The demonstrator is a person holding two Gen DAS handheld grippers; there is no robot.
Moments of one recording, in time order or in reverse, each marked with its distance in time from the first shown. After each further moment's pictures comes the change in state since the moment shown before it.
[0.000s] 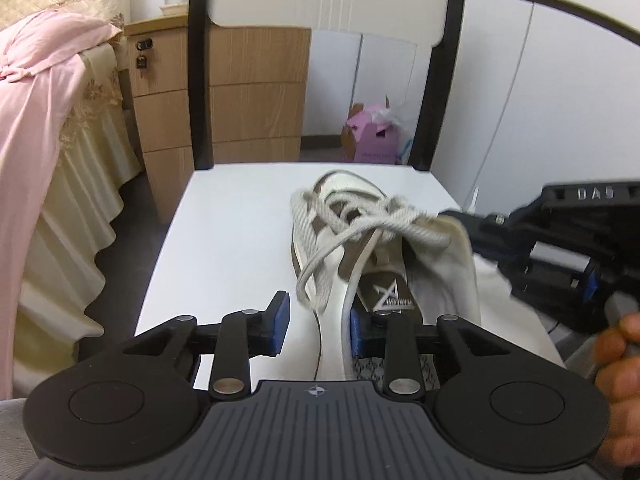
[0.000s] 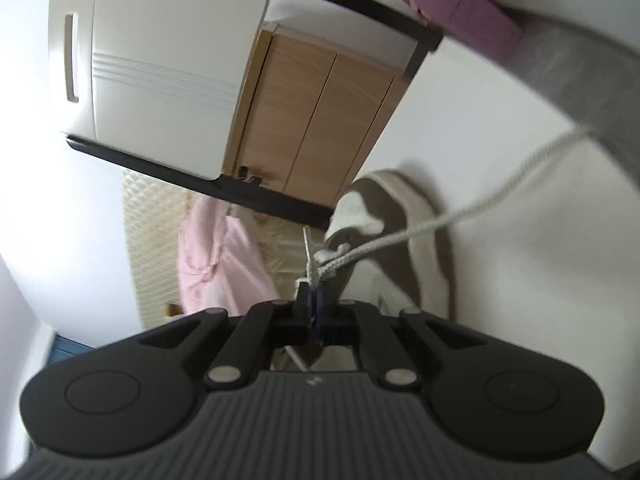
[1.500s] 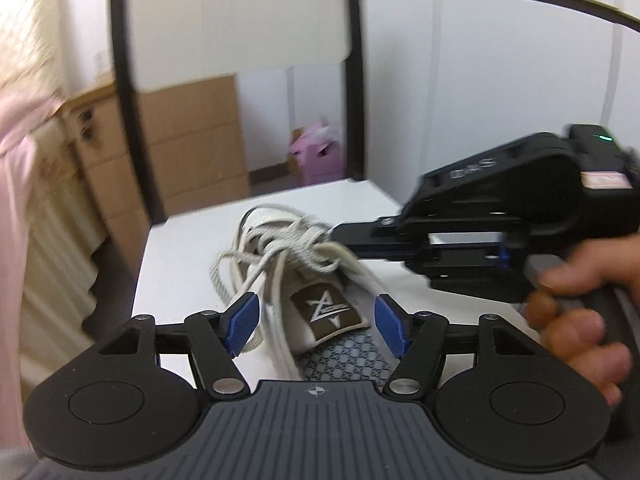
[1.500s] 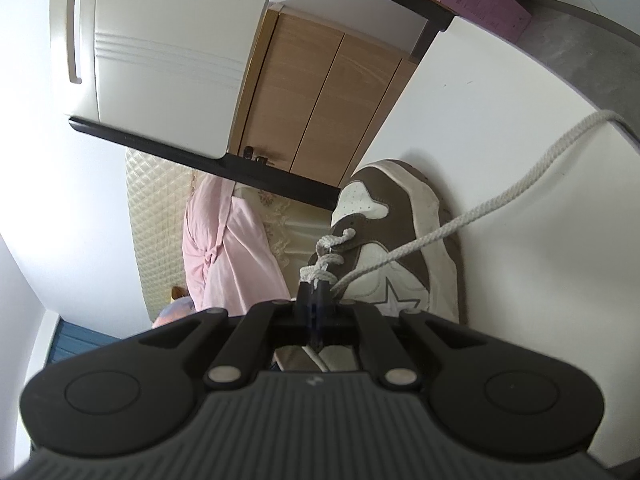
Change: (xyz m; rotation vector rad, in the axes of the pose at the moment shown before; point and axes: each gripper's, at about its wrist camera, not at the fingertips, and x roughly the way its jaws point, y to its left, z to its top) left arm -0.035 -0.036 -0.009 0.195 -0.076 -0.059; right arm 0.009 0.000 -0.005 0.027 0.078 0.048
